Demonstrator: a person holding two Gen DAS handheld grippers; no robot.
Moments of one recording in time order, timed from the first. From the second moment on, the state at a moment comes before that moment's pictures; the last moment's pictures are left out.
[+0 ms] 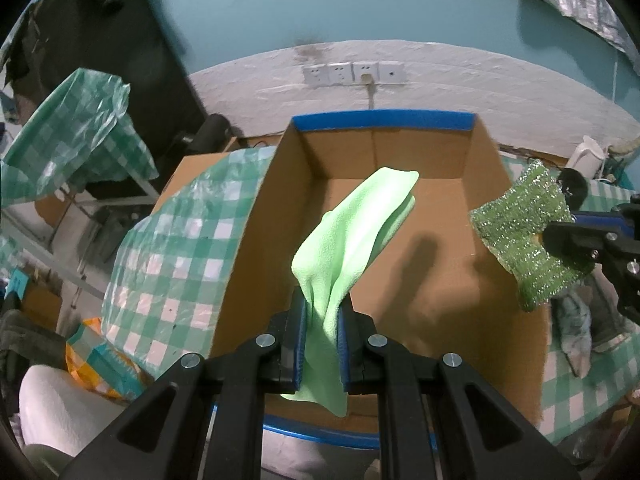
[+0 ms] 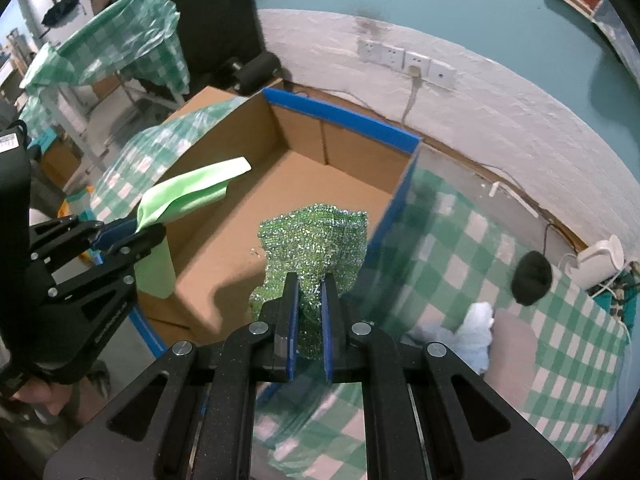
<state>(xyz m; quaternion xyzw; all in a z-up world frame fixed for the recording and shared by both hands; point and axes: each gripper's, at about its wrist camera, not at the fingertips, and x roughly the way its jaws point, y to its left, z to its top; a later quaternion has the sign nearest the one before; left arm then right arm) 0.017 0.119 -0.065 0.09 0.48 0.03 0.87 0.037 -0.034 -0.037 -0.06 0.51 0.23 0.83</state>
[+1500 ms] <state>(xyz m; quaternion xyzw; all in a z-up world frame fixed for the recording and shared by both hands) 0.011 0.081 -0.053 0.10 0.46 0.00 0.88 0.030 -0.092 -0.046 -0.04 0.50 0.17 0.85</state>
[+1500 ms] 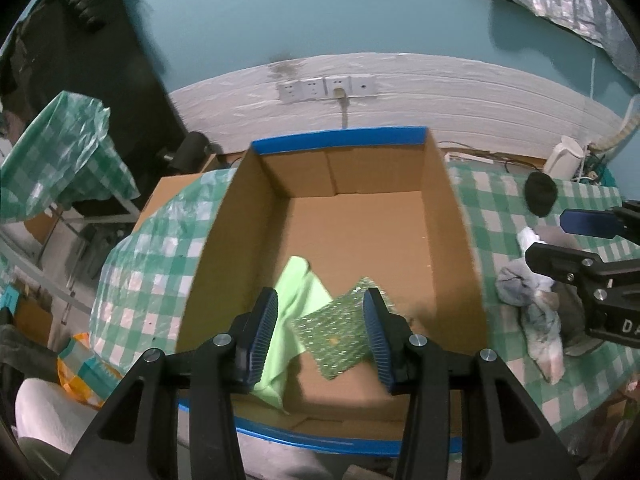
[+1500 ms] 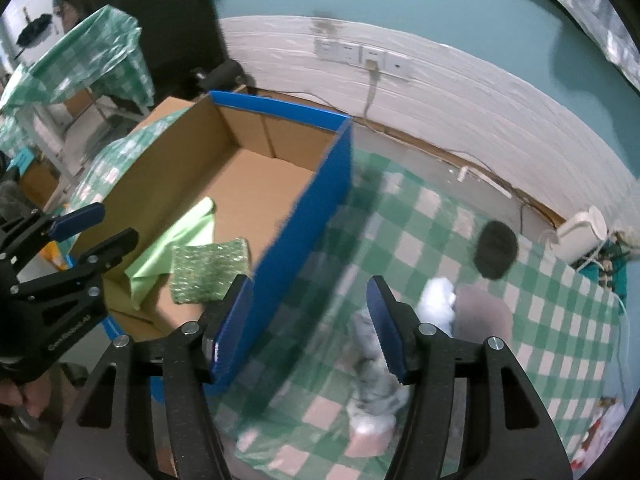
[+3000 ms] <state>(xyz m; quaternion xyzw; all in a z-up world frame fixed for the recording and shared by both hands) -0.004 -0.076 -0.103 0.21 0.49 -0.09 0.84 0.003 -0.231 -0.161 -0.02 0.61 0.03 0.79</state>
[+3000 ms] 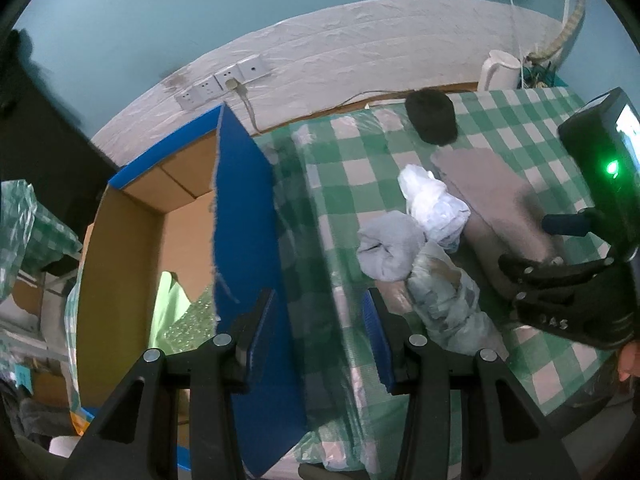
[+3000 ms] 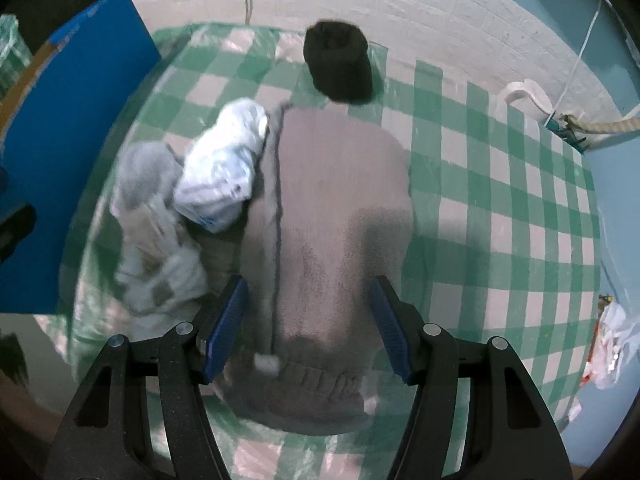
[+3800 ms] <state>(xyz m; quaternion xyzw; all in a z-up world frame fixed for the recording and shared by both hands) -0.006 -0.122 -0.129 0.20 0.55 -0.14 0.80 -0.010 -0.279 -0.180 0.00 0.62 0.04 0.79</state>
